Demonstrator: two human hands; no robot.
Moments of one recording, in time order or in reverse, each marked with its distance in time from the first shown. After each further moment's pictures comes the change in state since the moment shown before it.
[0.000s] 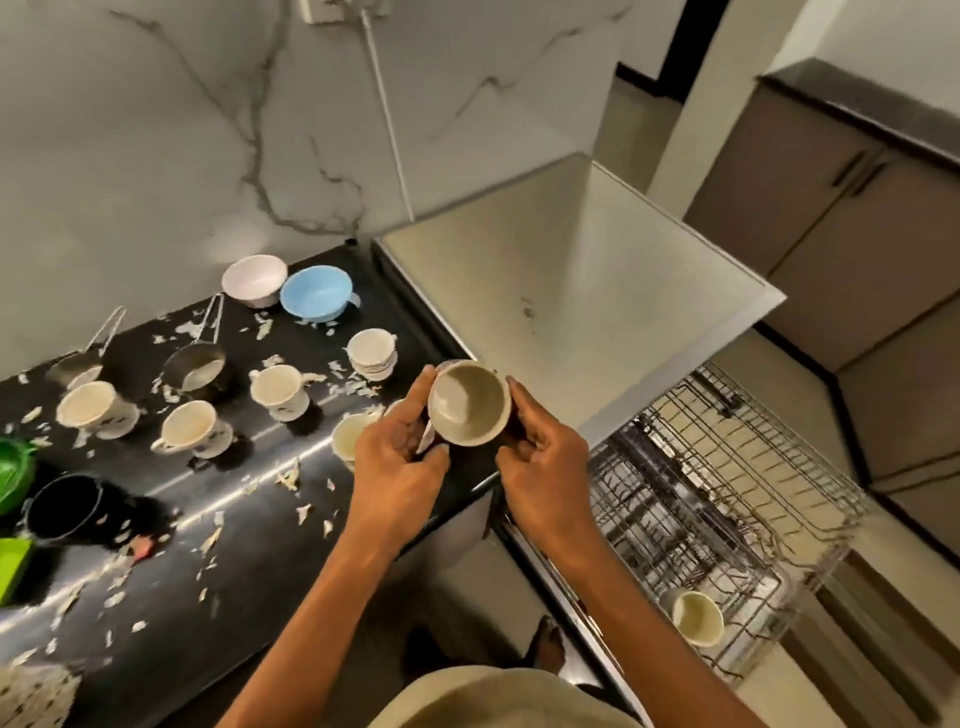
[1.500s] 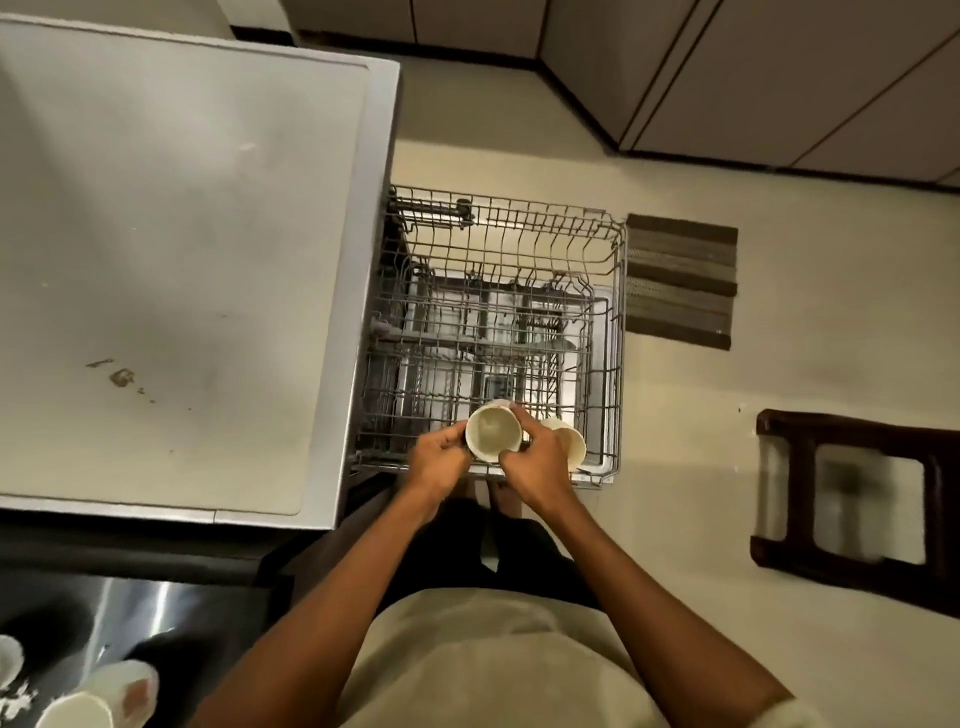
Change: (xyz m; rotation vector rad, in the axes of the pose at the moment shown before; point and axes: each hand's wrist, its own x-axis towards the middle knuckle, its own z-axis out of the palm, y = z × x) left_hand 0.064 -0.231 0.310 0.512 -0.880 -0.721; right_hand 0.001 0.265 -0.191 0.102 0.582 0.857
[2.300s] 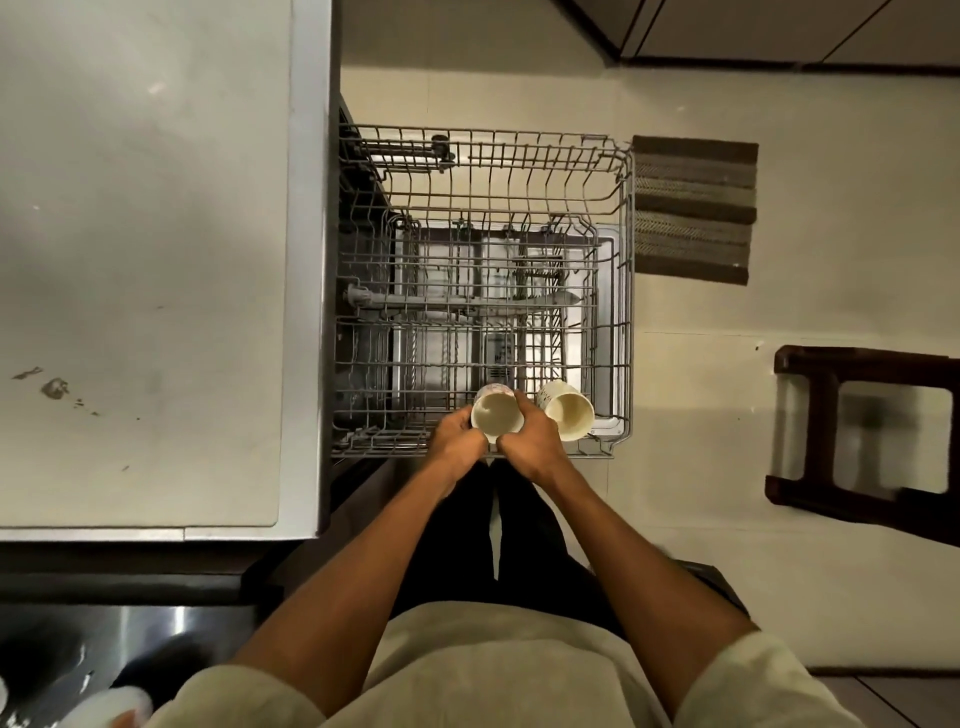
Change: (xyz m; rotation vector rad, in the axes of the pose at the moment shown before) left_hand 0.045 -0.026 0.031 0.236 -0.090 -0.197; right_hand 0.043 0.040 0.014 -0.021 -0.115 0.154
